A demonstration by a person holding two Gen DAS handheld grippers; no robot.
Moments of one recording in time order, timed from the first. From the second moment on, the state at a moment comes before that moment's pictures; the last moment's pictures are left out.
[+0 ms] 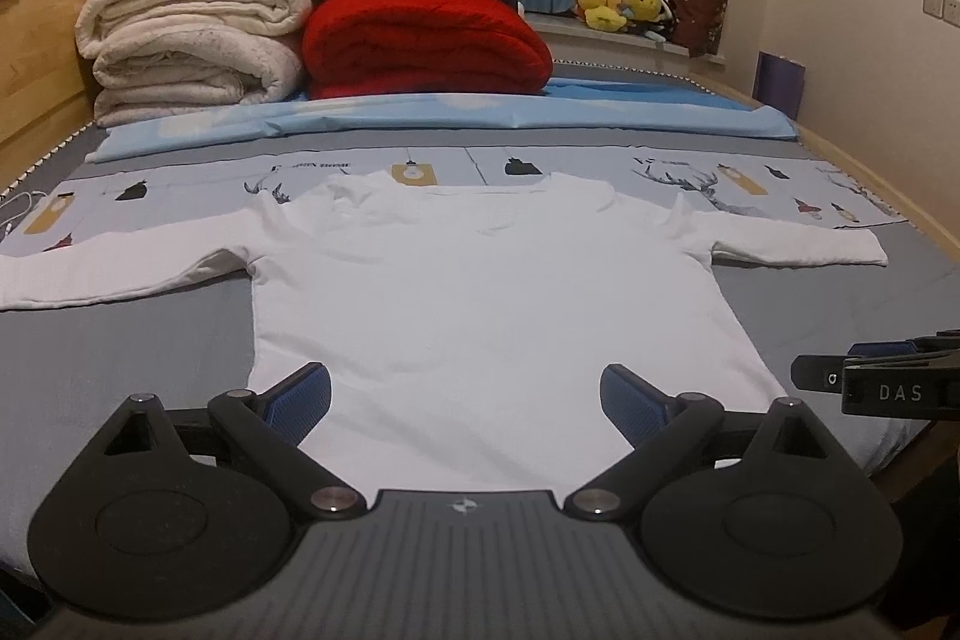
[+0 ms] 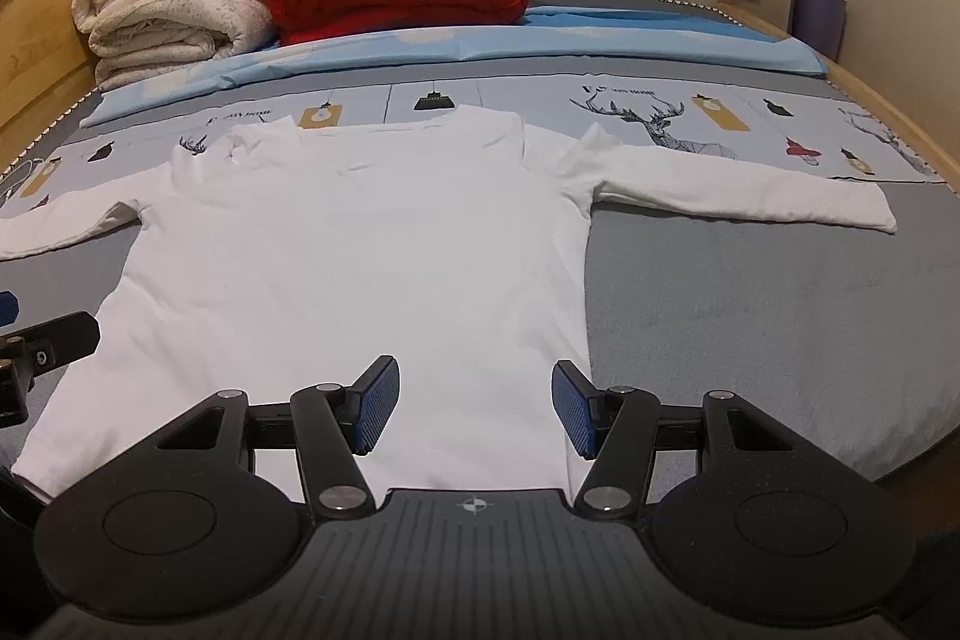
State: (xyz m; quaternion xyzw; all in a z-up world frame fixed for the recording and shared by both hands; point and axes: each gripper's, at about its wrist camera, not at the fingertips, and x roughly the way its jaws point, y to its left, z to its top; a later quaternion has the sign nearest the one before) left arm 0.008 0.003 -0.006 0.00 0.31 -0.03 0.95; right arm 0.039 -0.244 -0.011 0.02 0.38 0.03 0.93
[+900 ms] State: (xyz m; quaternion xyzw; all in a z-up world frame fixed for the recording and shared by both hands) left arm 0.021 0.015 -0.019 -0.01 0.34 -0.03 0.94; right arm 0.051 -0.248 -0.024 0.01 0.39 0.00 0.92
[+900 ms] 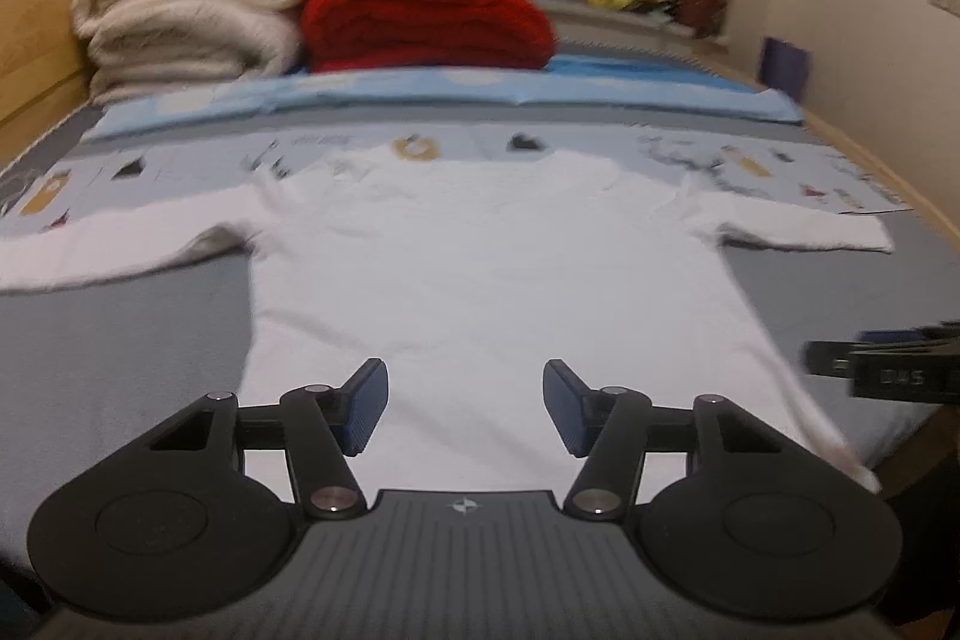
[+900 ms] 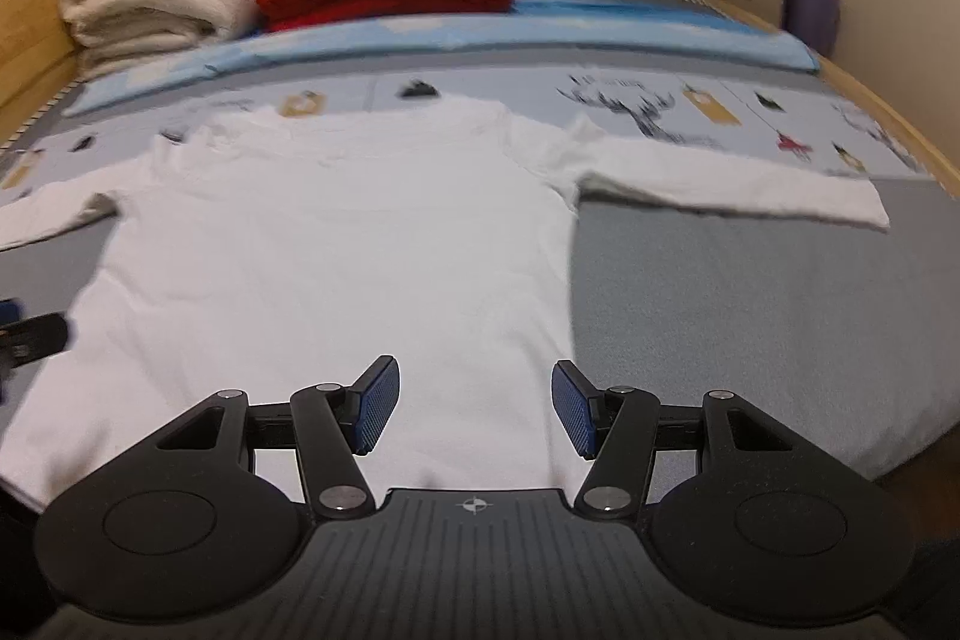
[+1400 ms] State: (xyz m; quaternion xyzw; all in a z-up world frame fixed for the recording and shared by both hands) left arm 0.060 0.147 -0.094 -0.11 0.50 0.18 0.84; right arm 0.083 -0.296 -0.102 0.09 0.51 -0.11 0.85
